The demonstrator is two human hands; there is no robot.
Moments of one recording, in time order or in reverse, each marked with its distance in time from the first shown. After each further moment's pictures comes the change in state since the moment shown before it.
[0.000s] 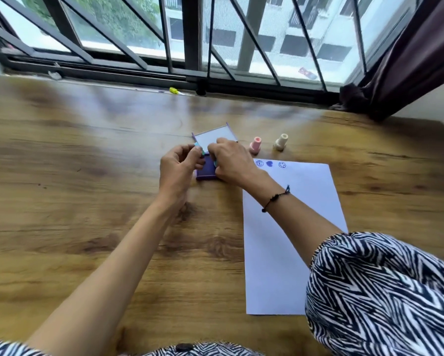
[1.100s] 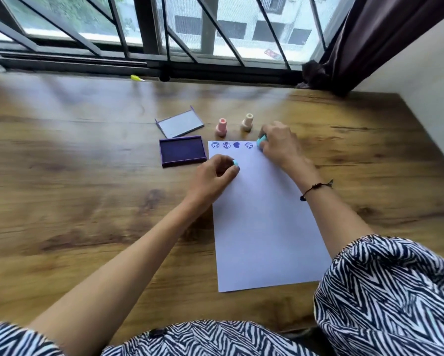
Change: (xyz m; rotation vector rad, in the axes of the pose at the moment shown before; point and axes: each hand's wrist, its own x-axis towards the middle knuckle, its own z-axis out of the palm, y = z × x) left_hand -0.055 -0.038 0.076 0.518 -0.408 0.039; right_hand -0.072 0.134 -0.013 0.025 0.164 0.436
